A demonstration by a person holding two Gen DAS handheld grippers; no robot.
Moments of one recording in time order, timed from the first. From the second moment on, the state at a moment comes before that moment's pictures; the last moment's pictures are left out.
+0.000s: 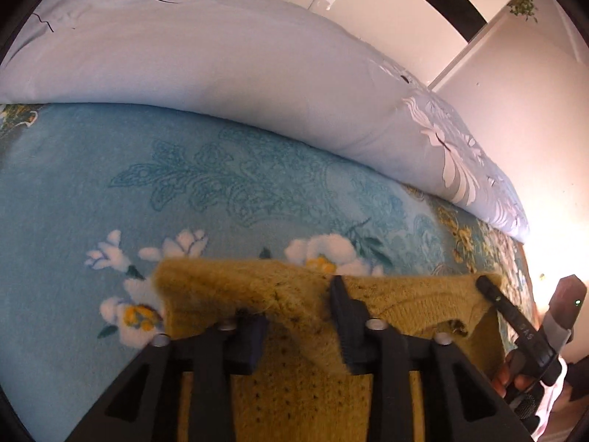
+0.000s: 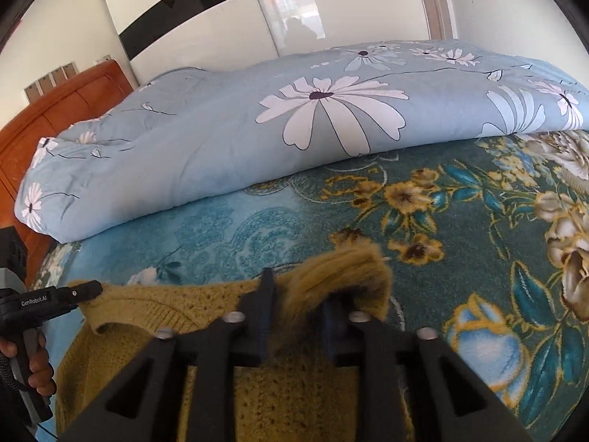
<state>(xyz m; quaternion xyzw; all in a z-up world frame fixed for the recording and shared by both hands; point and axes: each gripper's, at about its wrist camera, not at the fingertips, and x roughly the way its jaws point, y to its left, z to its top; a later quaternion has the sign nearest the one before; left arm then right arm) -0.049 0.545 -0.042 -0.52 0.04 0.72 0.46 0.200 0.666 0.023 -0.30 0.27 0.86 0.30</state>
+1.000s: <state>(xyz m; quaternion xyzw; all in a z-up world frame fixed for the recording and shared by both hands) 0.120 0.281 -0.036 -0.54 0.07 0.73 0.41 0.497 0.465 0.018 -0.37 0.30 0.84 0.27</state>
